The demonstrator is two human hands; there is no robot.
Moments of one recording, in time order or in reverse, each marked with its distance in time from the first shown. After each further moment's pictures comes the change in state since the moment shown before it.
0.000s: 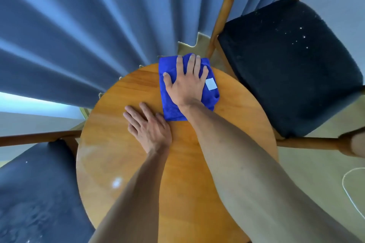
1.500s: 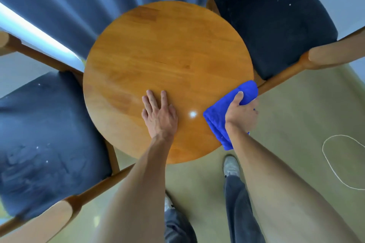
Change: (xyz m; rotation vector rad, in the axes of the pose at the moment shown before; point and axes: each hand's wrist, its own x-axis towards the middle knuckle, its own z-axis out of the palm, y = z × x) left_hand -0.222 -0.090 0.019 0.065 -0.097 0.191; right_hand -0.306 0.191 -0.041 0.341 0.089 0.930
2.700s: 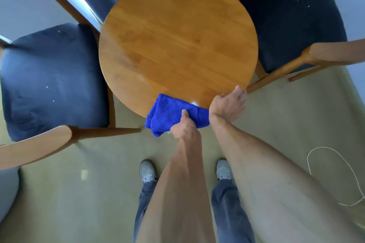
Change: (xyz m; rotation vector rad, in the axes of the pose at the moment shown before) left_hand -0.146 0.067 0.004 -1.458 -0.126 -1.338; right_hand -0.072 0.032 -0.040 0.003 -0.016 -0.353
